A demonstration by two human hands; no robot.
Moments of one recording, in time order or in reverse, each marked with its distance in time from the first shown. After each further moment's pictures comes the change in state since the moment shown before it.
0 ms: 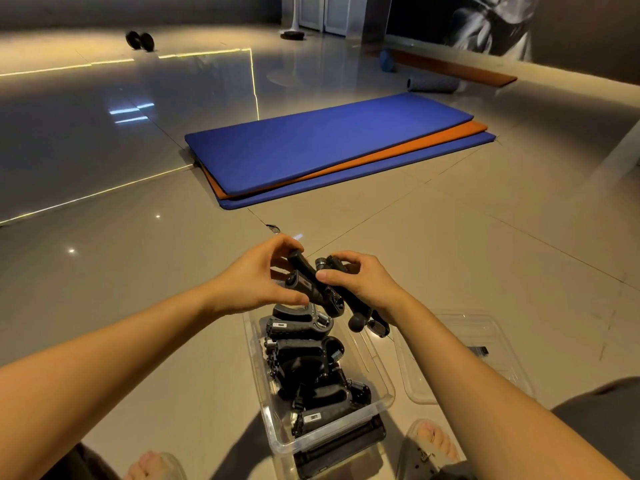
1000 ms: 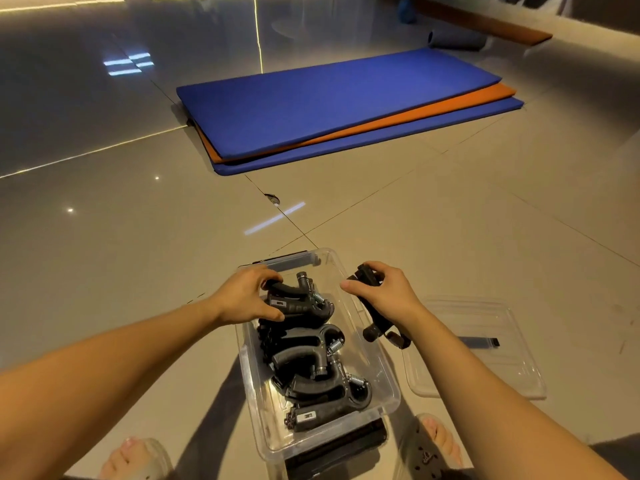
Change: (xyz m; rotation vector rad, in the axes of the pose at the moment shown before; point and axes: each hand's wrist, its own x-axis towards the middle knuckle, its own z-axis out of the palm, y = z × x) left_hand 0.030 -0.147 0.043 0.421 -0.055 -0.197; right_hand 0.025 0.092 -0.022 -0.172 0.181 0.145
